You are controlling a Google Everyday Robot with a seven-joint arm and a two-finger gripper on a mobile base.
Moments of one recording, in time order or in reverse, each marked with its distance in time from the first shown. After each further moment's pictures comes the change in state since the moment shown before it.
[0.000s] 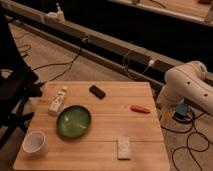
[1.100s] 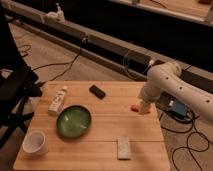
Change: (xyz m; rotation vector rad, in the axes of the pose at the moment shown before) arm -0.097 -0.058 0.062 0.003 -0.177 0.110
